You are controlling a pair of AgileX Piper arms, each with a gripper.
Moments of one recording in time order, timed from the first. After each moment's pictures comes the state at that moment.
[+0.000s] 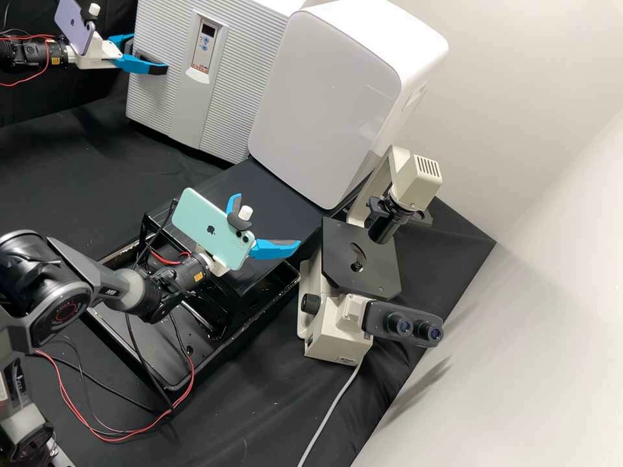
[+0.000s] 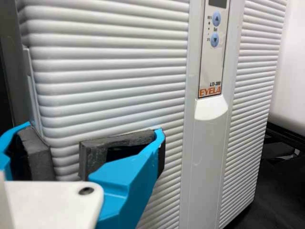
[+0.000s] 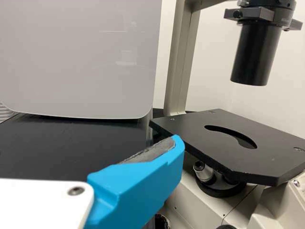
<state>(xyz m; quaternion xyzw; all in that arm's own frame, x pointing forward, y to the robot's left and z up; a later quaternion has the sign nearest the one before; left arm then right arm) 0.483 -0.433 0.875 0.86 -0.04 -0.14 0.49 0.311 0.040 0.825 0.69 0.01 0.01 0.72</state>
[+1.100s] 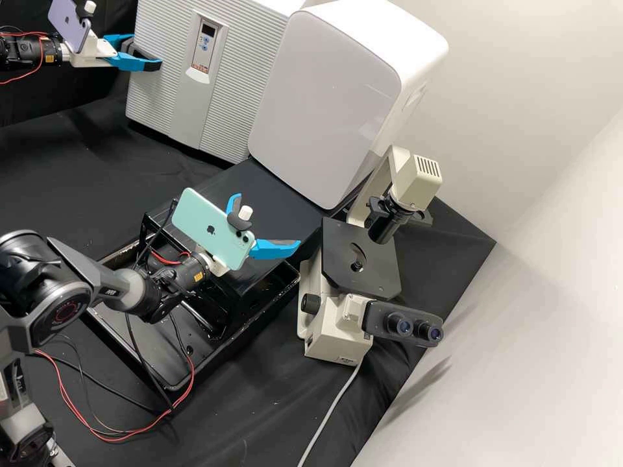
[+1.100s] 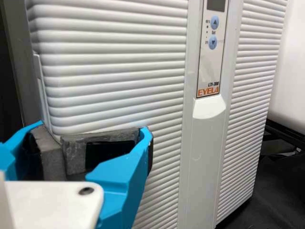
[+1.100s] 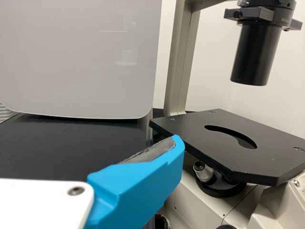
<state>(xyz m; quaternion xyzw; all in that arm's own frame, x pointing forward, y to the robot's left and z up) 0.469 -0.441 0.879 0.86 -0.03 -0.14 0.49 0.311 0.040 0.825 0.69 0.01 0.01 0.72</state>
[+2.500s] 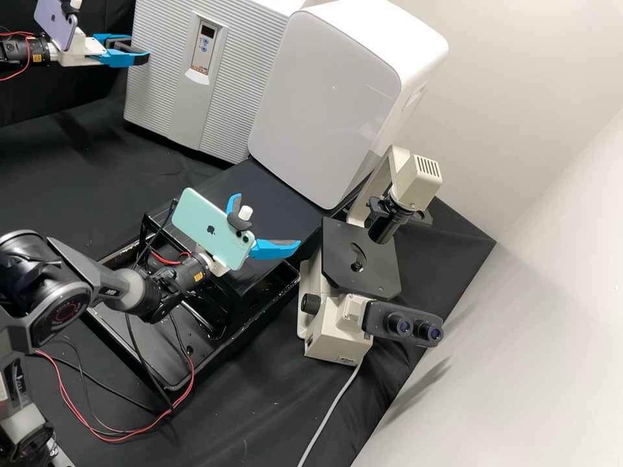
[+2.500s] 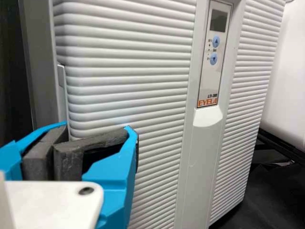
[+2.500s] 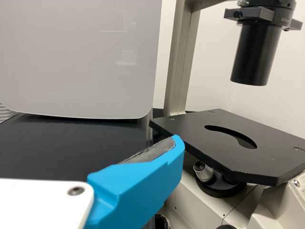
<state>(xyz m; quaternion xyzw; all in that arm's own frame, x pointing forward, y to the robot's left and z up) 0.438 -0.448 0.881 0.85 -0.03 -0.13 0.52 0.311 0.040 0.825 0.69 0.01 0.01 0.72</state>
